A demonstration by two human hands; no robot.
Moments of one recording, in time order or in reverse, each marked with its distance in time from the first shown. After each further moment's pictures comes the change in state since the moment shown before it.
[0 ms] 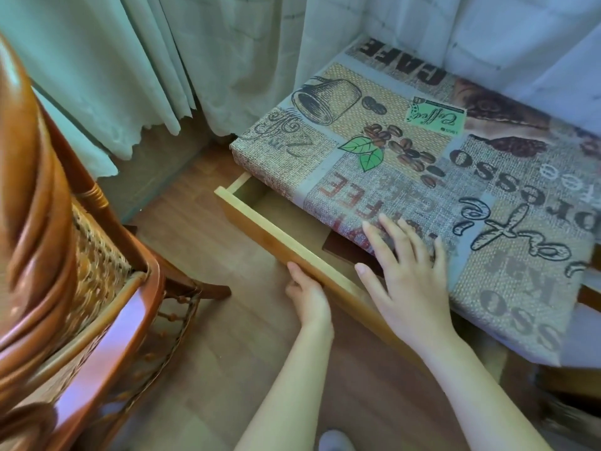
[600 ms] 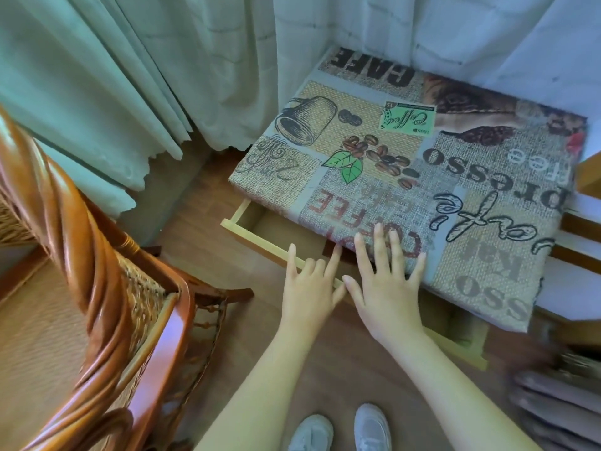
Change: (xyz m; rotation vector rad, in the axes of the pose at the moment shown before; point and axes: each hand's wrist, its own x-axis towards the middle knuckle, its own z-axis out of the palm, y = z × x) left_hand -0.040 0.067 -0.036 1.746 -0.039 1.619; right_hand -0.011 -0.027 -0.003 -0.041 -0.163 0.158
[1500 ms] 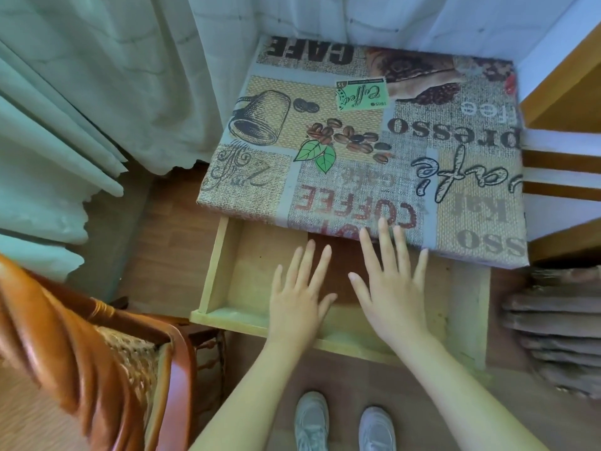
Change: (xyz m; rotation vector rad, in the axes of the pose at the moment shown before) left_hand -0.015 -0.055 0.015 -0.203 -0.101 0.219; right_hand -0.018 -0.038 0.014 0.088 0.074 0.313
